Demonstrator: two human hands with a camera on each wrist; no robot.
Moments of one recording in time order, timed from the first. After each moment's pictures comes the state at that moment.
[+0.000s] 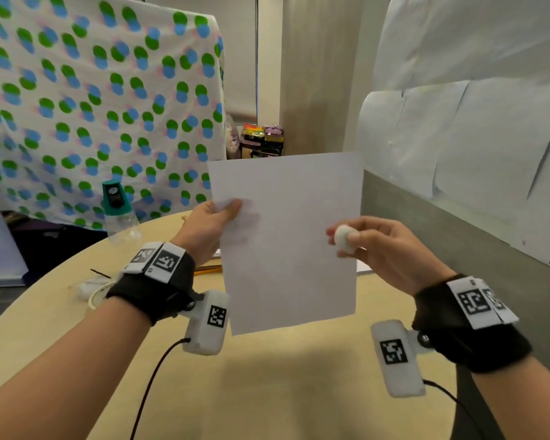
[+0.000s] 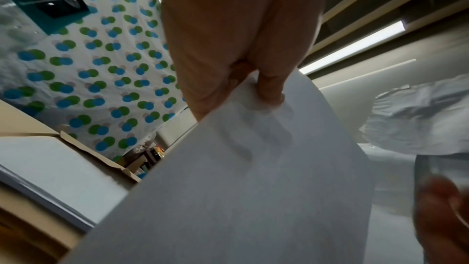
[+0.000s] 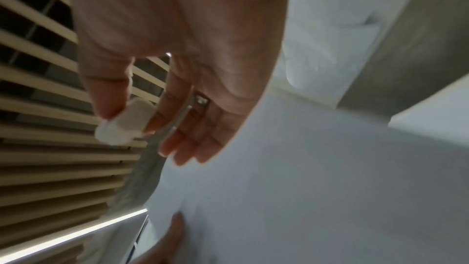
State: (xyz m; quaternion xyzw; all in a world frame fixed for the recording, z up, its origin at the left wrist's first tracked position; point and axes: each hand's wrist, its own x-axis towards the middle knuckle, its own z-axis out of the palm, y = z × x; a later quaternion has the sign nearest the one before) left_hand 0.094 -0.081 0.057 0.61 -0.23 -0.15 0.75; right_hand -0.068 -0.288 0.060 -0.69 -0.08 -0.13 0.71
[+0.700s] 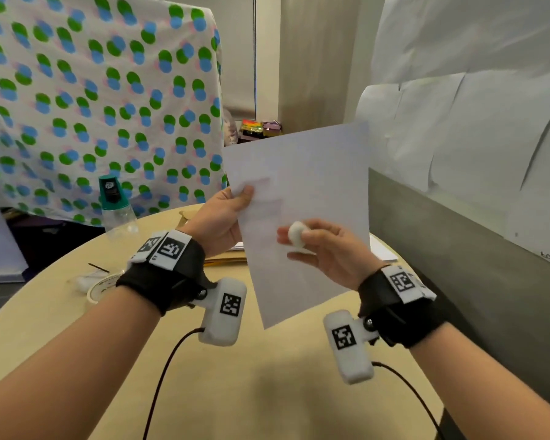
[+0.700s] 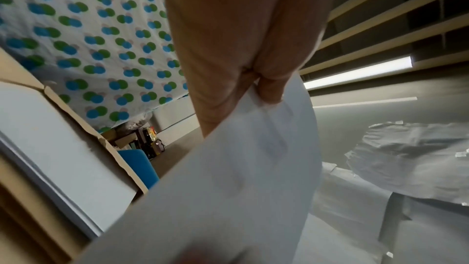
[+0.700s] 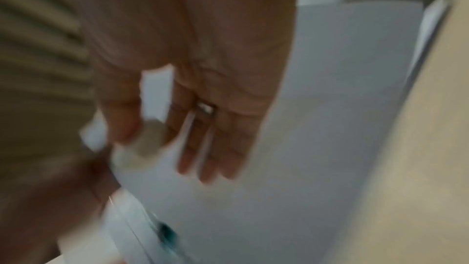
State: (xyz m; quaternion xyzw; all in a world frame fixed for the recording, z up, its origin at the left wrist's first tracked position) left_hand 0.073 -0.096 0.070 0.52 -0.26 -0.25 0.77; right_hand -0.030 -0.262 0.030 -0.61 -0.07 -0.05 0.79
